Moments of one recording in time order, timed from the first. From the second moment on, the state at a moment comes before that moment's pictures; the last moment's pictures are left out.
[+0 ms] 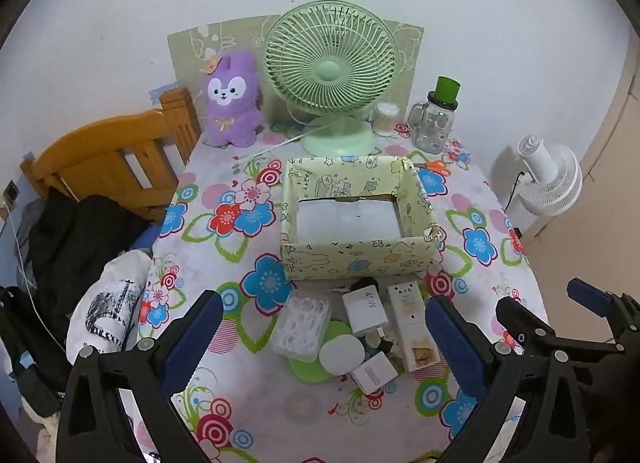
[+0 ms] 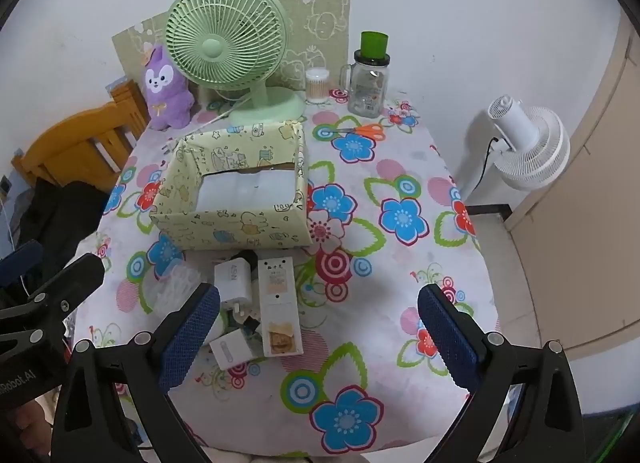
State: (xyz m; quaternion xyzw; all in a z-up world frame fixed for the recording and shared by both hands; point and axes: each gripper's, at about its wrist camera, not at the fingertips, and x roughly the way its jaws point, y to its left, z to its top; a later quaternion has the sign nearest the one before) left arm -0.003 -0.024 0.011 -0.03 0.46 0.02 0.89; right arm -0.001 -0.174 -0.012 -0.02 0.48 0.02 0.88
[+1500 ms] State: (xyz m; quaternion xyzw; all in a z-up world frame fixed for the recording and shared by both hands) left arm 0.000 -0.027 0.011 -0.01 0.46 0.02 0.89; right arm -0.001 -0.177 -0.003 -0.02 0.47 0.02 0.88
